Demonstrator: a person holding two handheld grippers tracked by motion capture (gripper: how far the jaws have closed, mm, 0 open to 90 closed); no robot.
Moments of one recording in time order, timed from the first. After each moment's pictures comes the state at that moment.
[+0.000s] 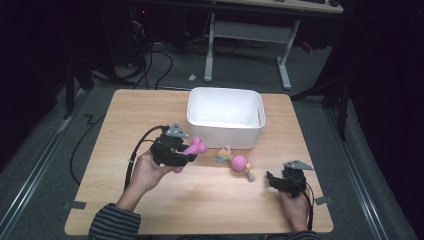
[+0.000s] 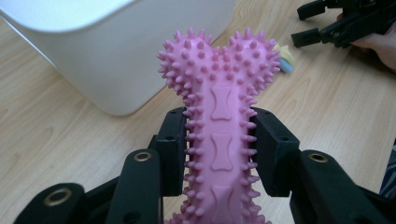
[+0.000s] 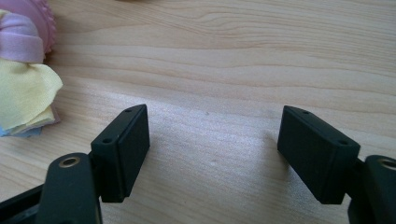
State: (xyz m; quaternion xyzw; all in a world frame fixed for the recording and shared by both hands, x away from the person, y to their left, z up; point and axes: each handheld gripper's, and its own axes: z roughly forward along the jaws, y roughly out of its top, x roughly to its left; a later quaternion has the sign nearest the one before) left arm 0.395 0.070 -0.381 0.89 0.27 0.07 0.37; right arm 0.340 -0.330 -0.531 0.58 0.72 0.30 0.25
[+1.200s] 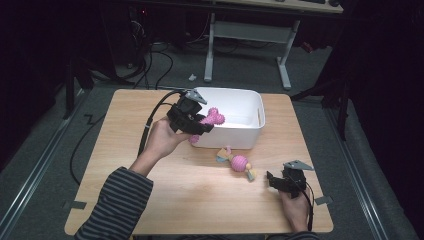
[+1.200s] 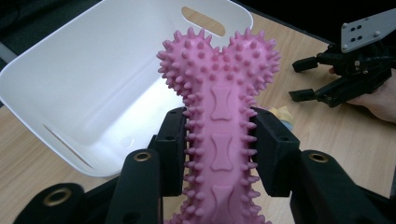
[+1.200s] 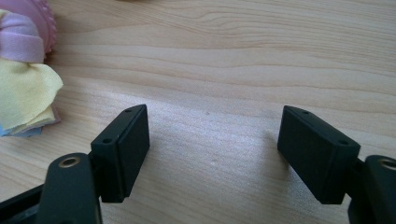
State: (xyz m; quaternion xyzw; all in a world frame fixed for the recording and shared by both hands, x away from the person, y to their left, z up) left arm 0.444 0.025 -0.317 0.89 0.24 0.09 0.38; right arm 0.340 -0.330 -0.531 0.57 0.72 0.30 0.25
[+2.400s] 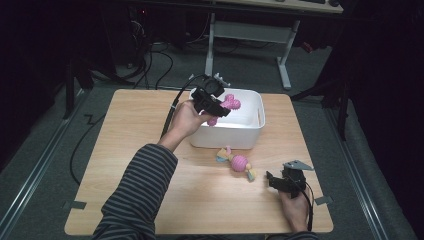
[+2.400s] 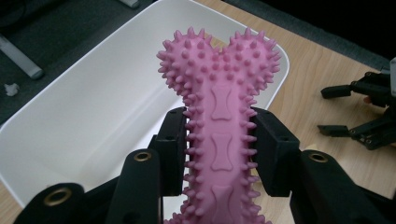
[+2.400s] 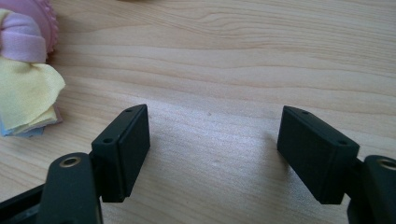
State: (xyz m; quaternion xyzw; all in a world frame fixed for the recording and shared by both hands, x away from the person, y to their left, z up) left arm 0.499 -0.032 -0.316 0.90 0.25 0.09 0.36; right arm 0.340 -0.329 -0.531 0.57 0.72 0.30 0.25
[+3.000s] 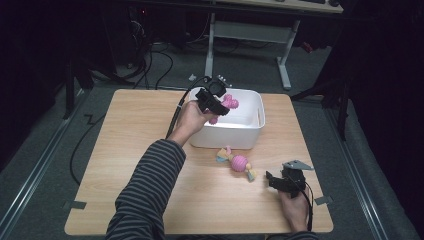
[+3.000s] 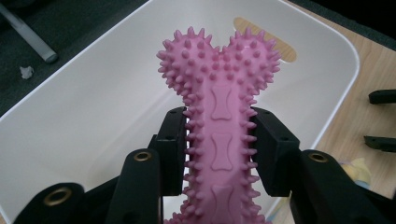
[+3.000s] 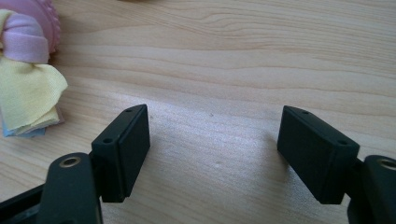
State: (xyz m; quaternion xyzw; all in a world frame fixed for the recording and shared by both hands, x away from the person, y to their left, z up) left arm 0.529 -0.045 -0.348 0.90 0.28 0.11 0.33; right arm 0.341 -0.329 -0.531 0.57 0.72 0.30 0.25
